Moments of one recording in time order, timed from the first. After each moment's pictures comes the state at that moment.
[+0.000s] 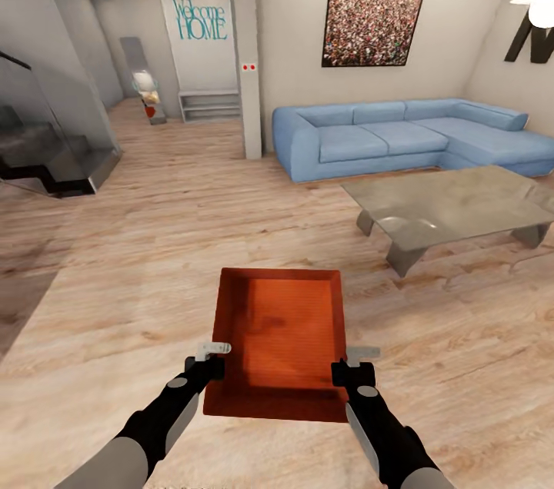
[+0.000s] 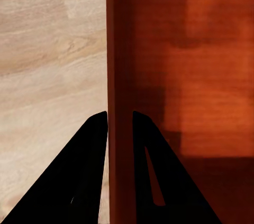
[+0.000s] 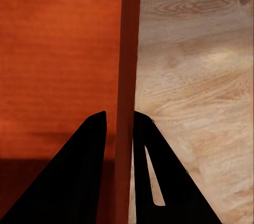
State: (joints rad) left arm -0.60 -0.02 -0.23 -0.50 0.19 0.03 0.04; right arm -0.48 0.10 0.09 -0.71 0.02 0.15 -0.23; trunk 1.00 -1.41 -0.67
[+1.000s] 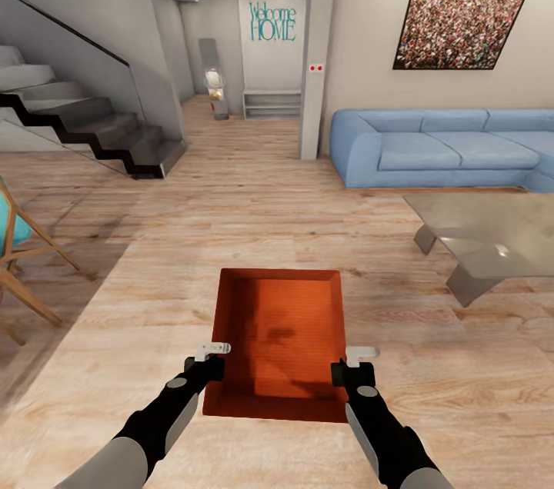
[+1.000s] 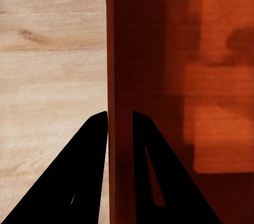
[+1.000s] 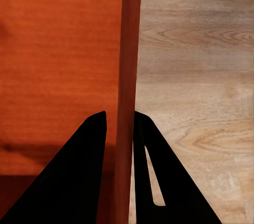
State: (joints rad) left arm -0.60 -0.02 -0.23 -0.49 0.19 0.03 0.03; right arm -0.48 0.10 0.09 -0.71 0.03 0.15 -0.23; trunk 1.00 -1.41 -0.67
